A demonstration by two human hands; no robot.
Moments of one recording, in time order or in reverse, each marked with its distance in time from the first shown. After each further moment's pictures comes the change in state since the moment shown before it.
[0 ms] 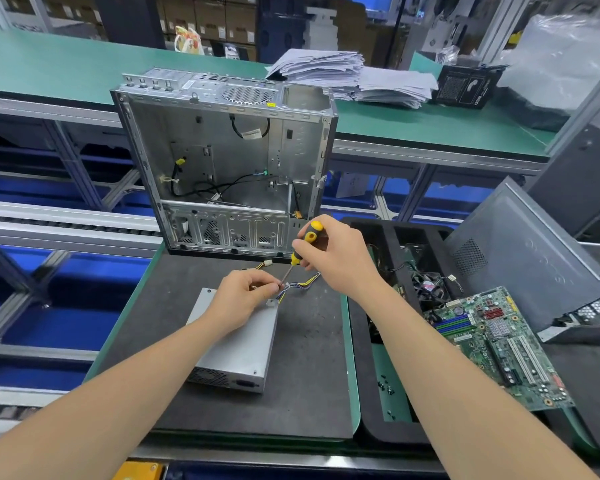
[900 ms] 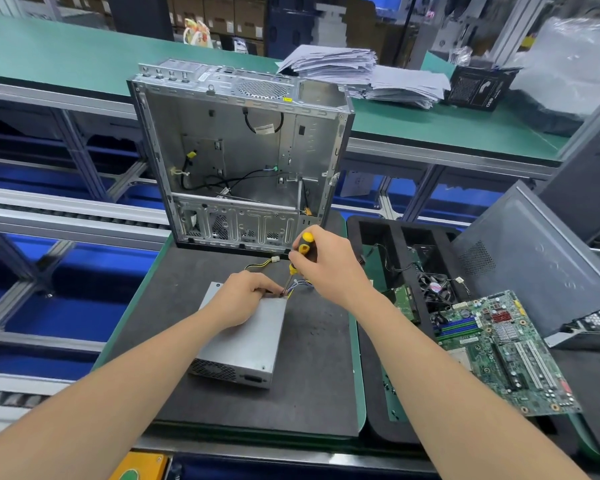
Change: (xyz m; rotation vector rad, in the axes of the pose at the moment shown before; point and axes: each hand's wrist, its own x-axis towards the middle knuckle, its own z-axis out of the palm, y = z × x) left_hand 0.002 -0.013 -0.017 0.395 -0.142 0.011; right_hand 0.001 0.006 0.034 -0.174 -0.074 -0.042
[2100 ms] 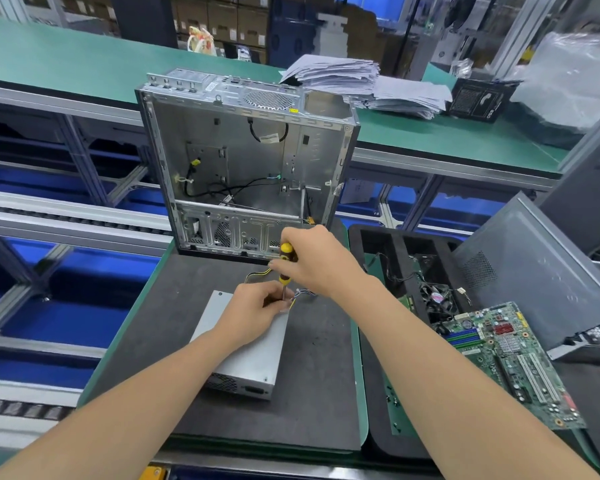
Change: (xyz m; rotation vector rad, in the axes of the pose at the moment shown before) left_hand -0.009 0.013 0.017 -0.185 0.169 0.131; right_hand 0.027 -0.041 -0.008 -0.408 -0.222 -0.110
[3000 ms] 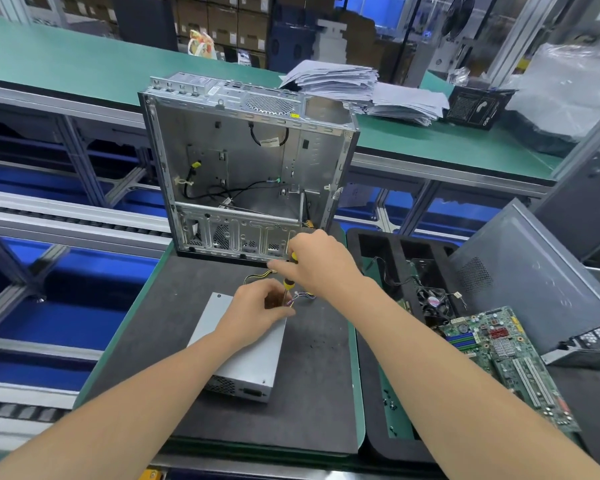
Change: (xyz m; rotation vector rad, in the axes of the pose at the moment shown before) left_hand 0.004 0.000 0.004 -0.022 0.028 -0.016; right_hand 0.004 0.000 0.002 -0.220 -0.032 0.122
